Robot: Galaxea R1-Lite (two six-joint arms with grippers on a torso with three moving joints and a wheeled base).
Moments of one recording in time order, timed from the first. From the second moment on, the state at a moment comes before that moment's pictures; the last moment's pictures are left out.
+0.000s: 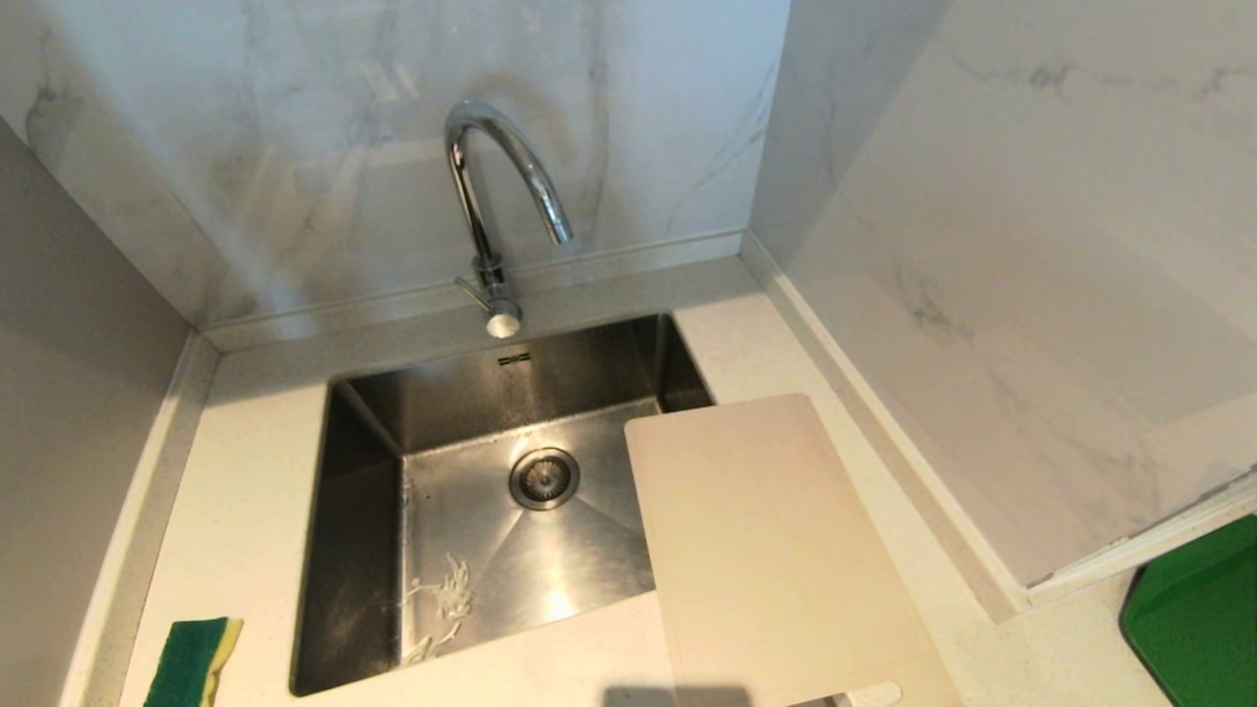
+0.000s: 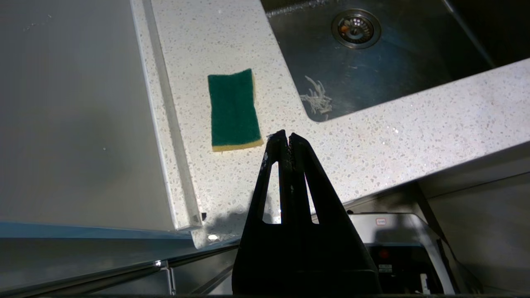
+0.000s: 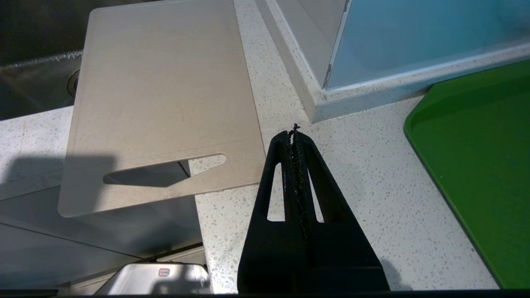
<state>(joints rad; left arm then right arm) 0.00 0.00 -0.11 0.28 0.02 0.00 -0.01 0.00 0.00 0.00 0.00 0.01</state>
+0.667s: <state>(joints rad) 0.00 0.18 -0.42 0.30 0.00 0.04 -0.01 0.00 0.00 0.00 0.00 0.01</state>
